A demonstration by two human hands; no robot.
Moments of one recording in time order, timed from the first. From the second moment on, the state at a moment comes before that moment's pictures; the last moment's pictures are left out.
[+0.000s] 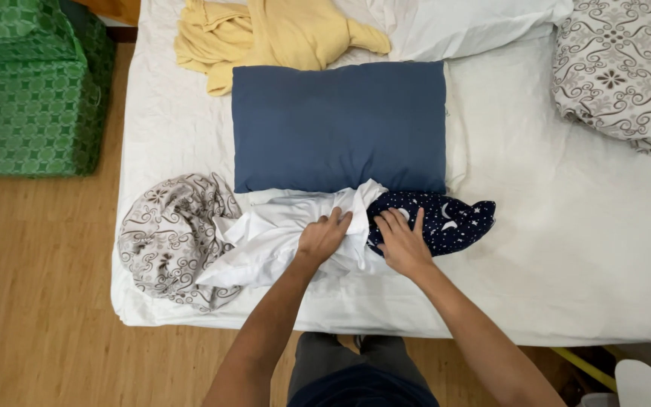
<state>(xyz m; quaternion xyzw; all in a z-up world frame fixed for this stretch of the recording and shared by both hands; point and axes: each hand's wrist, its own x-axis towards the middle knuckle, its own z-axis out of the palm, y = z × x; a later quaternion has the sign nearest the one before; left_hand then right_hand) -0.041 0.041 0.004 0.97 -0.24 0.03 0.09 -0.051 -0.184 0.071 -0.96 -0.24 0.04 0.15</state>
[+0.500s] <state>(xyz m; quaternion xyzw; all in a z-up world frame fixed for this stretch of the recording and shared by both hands) -0.012 0.077 0.097 0.95 -0.27 0.09 0.09 -0.026 -0.211 0.126 -0.94 -0.27 -0.10 0.19</state>
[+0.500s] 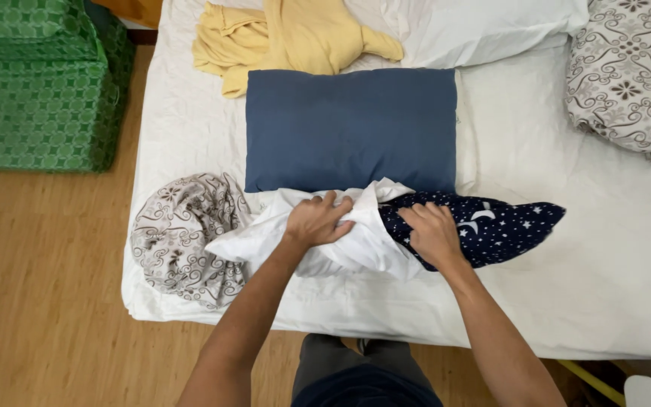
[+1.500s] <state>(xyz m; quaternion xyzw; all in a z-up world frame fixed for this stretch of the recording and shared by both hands) 0.016 0.037 0.131 0.96 -0.20 -0.07 0.18 0.046 -0.281 0.100 -0.84 -0.01 0.30 0.45</state>
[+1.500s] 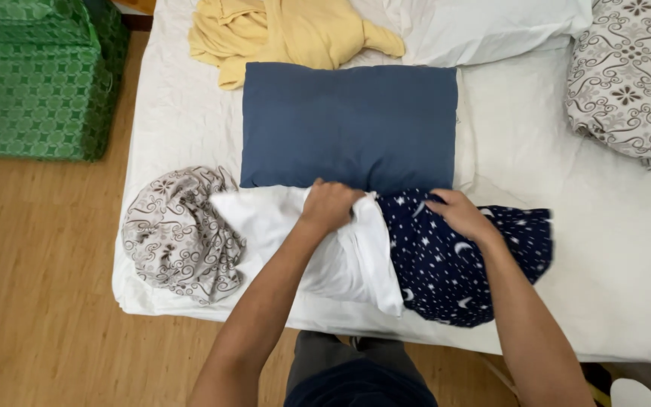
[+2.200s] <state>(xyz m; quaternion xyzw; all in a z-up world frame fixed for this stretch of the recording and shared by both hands) -0.076 -0.042 -0.027 0.98 -0.03 -0.12 0.16 -0.051 -0.227 -0.021 -0.96 -0.19 0.02 0.19</state>
